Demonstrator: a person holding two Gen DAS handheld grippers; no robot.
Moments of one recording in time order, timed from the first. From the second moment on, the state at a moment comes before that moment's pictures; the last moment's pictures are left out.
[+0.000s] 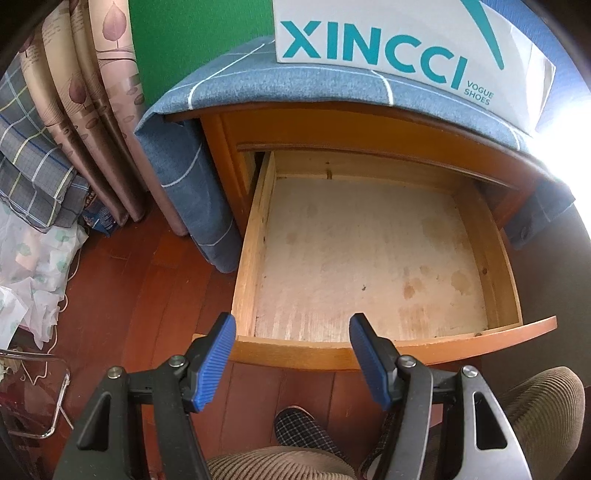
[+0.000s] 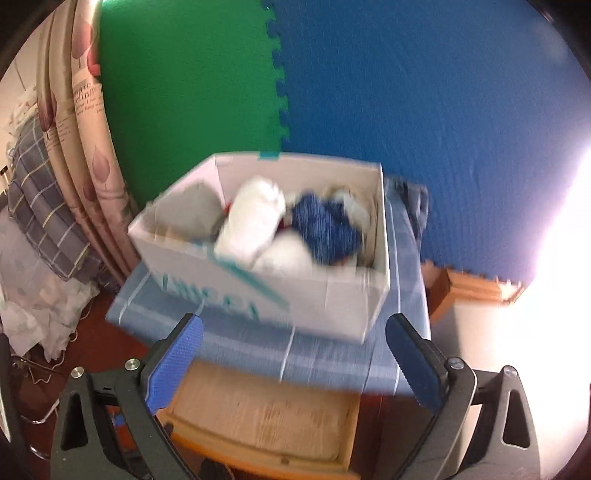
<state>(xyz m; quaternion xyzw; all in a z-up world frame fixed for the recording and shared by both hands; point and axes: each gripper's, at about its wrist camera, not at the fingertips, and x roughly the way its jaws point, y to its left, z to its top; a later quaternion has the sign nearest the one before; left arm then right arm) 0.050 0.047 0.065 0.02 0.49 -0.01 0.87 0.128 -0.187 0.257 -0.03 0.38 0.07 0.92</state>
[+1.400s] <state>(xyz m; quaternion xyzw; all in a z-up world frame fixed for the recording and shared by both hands) 0.043 0.035 0.068 0.04 0.48 -0.02 0.88 0.053 -0.185 0.078 -0.01 0.48 0.03 0.88</state>
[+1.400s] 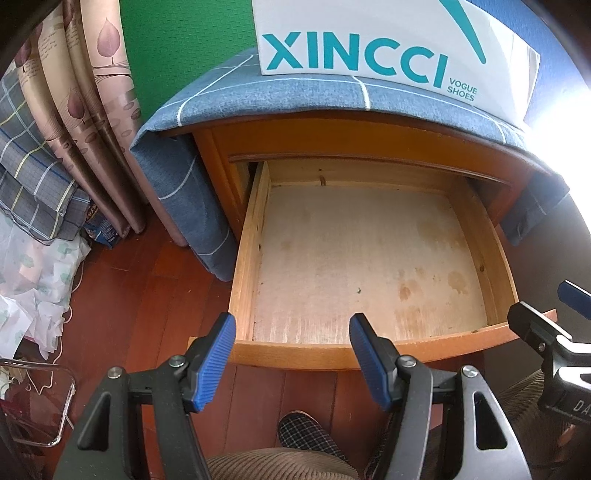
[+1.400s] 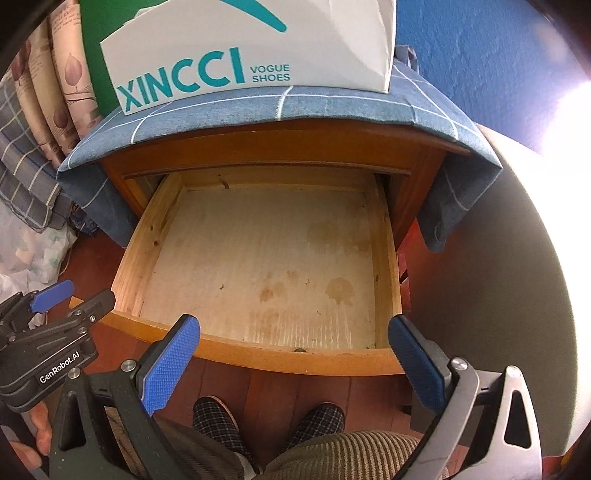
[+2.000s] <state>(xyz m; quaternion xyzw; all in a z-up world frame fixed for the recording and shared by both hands) 0.044 0.035 0.068 0.04 0.48 -0.02 0.88 0.054 -0.182 0.076 -0.01 0.49 0.03 0.87</state>
